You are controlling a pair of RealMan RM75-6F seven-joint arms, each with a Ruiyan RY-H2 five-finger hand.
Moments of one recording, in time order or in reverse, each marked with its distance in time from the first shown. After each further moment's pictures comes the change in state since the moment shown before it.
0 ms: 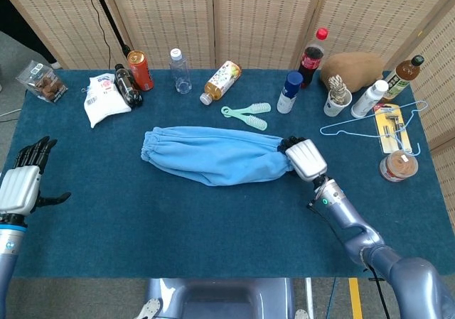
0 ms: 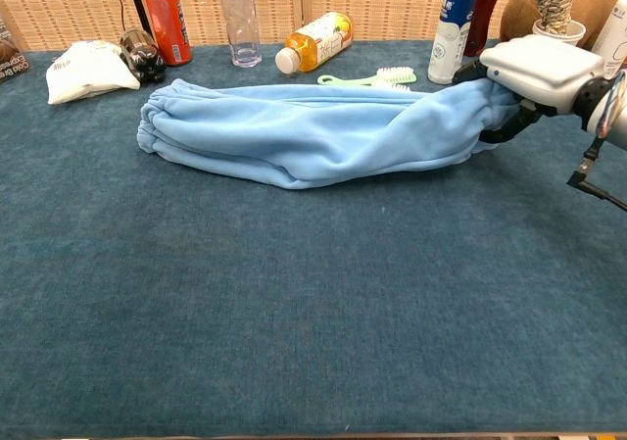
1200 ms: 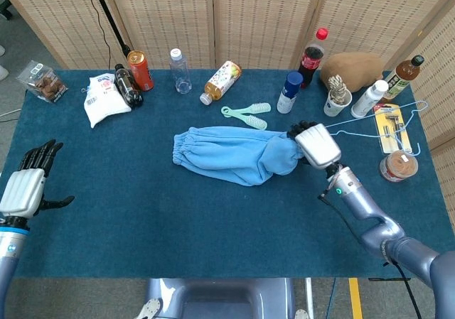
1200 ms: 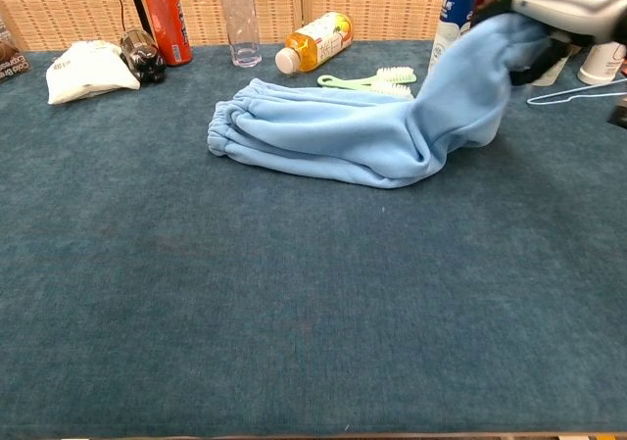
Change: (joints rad) left arm 0.008 0.016 0.009 -0.019 0.033 -0.012 -0.017; right arm 0.050 0.248 0.059 -0.328 0.043 -0.054 -0.189
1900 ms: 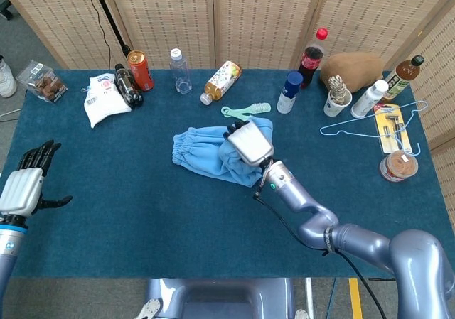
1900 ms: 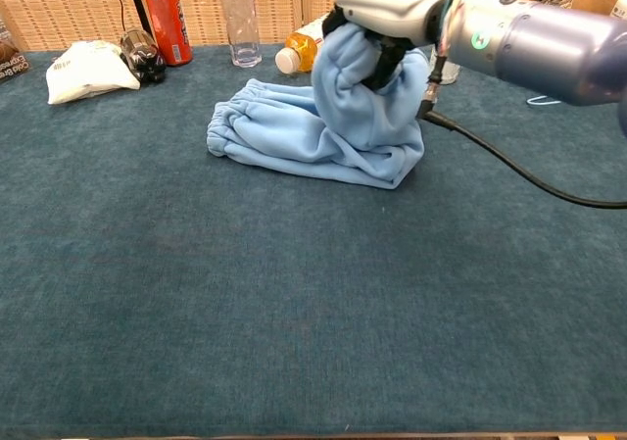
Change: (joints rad) left arm -0.009 0.000 -0.003 0.024 -0.025 -0.040 -0.016; right arm 0.219 -0.148 0.150 -0.159 0.225 -0.215 -0.366
